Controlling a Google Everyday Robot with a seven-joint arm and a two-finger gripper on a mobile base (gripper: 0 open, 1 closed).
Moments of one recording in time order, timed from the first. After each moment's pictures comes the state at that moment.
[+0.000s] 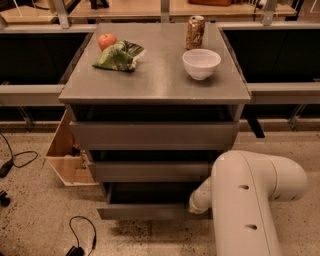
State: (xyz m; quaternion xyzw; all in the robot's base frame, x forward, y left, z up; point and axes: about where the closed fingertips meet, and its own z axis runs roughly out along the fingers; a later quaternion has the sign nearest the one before) arm 0.599 -0.164 0.216 -0.64 0.75 -0.02 0.13
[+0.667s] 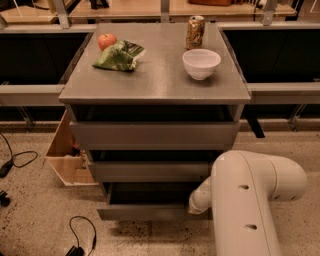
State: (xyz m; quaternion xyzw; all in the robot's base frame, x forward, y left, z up) arm 0.599 -0.164 0.216 -0.64 0.75 -0.02 0.13
